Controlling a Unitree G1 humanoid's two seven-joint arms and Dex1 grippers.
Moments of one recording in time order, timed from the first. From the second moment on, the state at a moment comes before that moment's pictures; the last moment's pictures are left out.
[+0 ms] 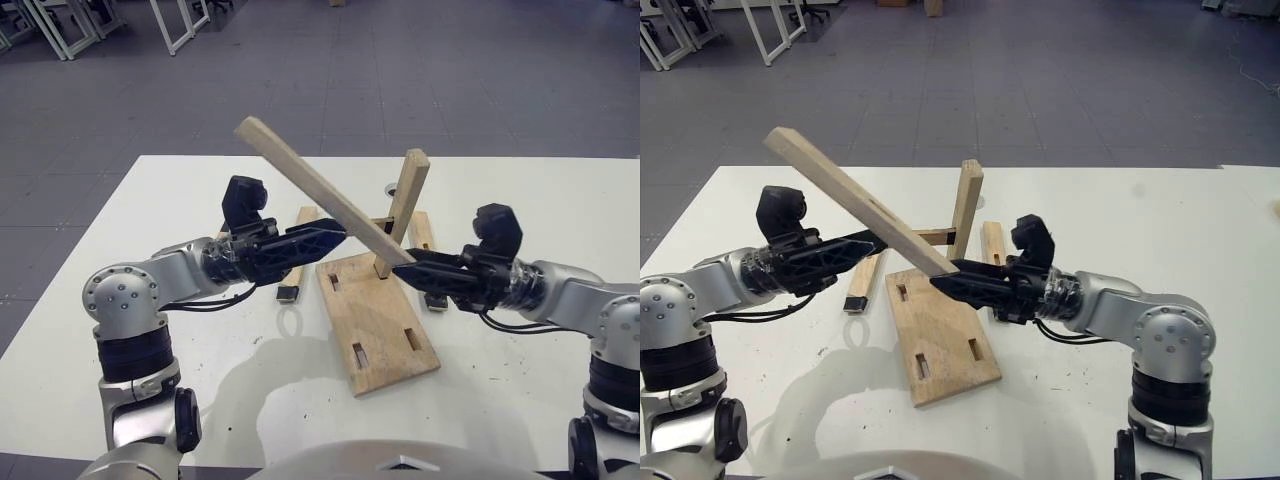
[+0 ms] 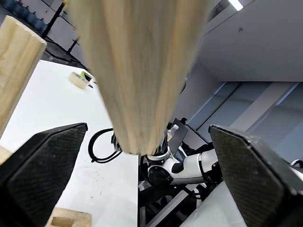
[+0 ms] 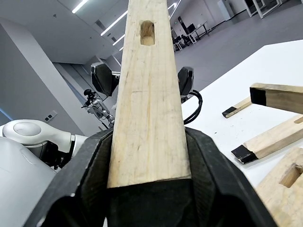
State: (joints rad) left arm -0.38 0.43 0.31 -0.21 -1.45 1.33 -0.68; right arm -0.27 -0.51 -0.17 -0.42 1.39 1.21 0.63
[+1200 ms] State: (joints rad) left arm -0.33 0.52 0.29 -0.16 -1.67 1.11 -0.55; right arm -0.18 -0.69 -0.21 -0.50 1.38 1.09 0.64
